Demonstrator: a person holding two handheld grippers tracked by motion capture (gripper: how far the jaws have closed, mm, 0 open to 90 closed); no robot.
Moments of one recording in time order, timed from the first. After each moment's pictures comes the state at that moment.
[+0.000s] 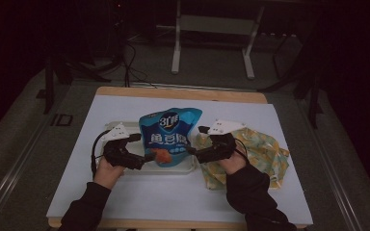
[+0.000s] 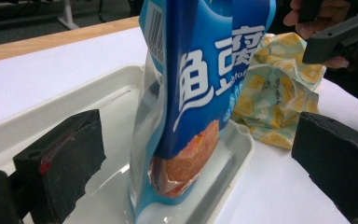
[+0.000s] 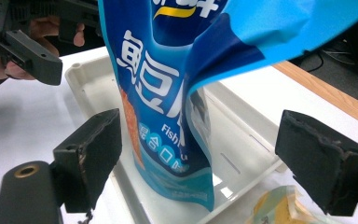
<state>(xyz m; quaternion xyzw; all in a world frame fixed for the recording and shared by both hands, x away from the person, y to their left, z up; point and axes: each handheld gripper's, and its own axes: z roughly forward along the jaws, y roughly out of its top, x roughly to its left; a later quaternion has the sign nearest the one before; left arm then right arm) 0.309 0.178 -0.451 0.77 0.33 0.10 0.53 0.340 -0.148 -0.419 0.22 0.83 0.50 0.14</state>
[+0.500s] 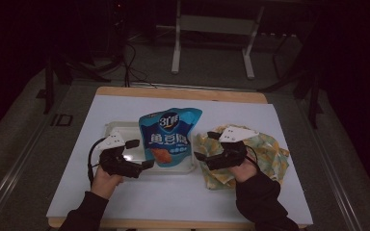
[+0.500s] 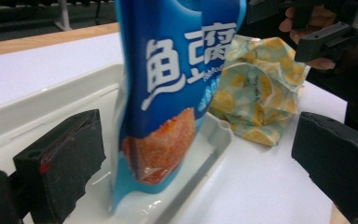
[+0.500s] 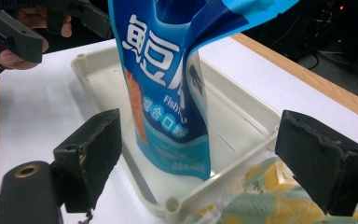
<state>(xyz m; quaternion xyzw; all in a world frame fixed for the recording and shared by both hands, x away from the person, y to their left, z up) 0.283 0.179 -0.452 0.76 0.33 0.10 0.54 0.322 -0.175 -0.422 0.21 0.83 0.50 0.14</state>
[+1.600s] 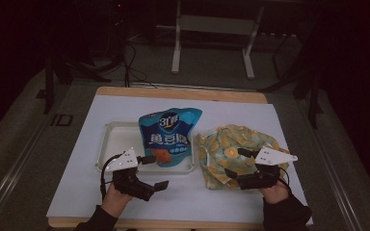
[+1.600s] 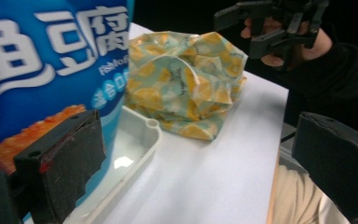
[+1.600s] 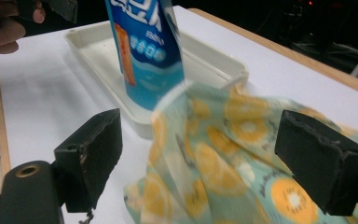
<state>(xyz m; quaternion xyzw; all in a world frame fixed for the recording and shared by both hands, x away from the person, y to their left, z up) 0.249 0.139 -0.464 0.77 0.26 0.05 0.58 0.277 -0.261 -0.443 0.25 0.81 0.50 0.16</state>
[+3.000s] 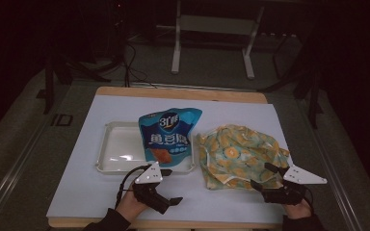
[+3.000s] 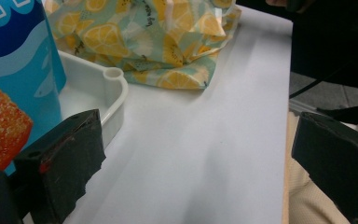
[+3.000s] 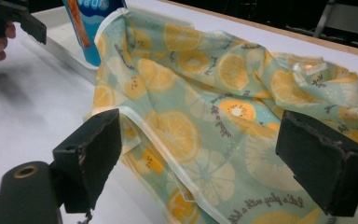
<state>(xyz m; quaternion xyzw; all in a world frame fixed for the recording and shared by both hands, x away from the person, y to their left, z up) 0.248 0.097 -0.507 0.84 0.21 0.05 0.51 0.249 -0.338 -0.486 0.32 0.78 0.50 0.19</state>
